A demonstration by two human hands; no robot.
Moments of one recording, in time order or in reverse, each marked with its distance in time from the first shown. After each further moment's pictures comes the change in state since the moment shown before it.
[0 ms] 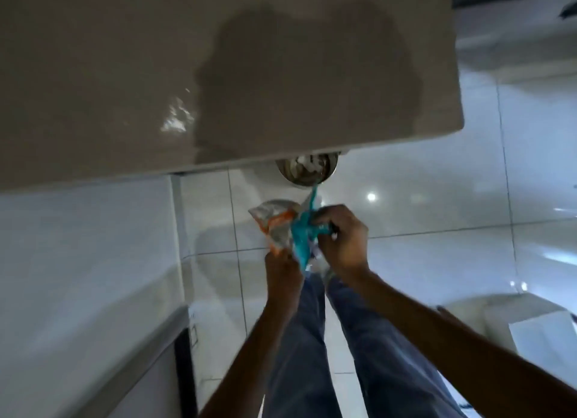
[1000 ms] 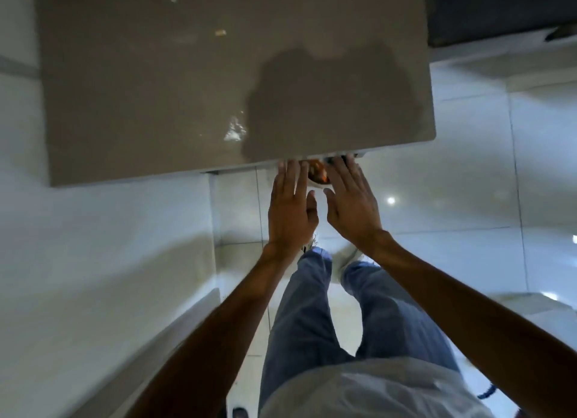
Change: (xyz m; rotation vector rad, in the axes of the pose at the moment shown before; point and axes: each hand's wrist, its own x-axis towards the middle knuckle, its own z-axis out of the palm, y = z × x) left_hand 0.013 0.097 -0.027 1.104 0.159 0.799; right_hand 0.021 -0.080 -0.034 -0.642 -0.029 -0.320
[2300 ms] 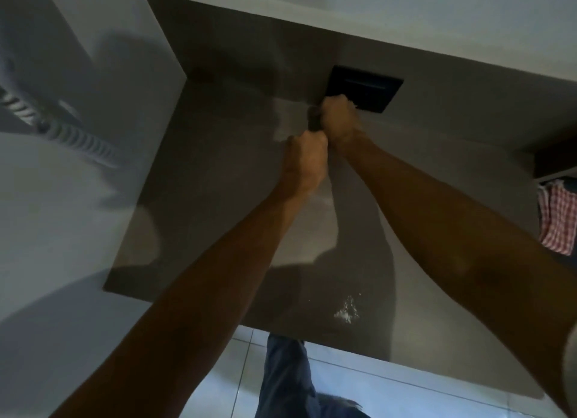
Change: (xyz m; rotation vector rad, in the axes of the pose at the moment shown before) left_hand 0.383 -0.200 -0.205 0.110 0.084 -0.199; right_hand 0.532 -0.259 -0.006 -0.334 -0.165 -0.141
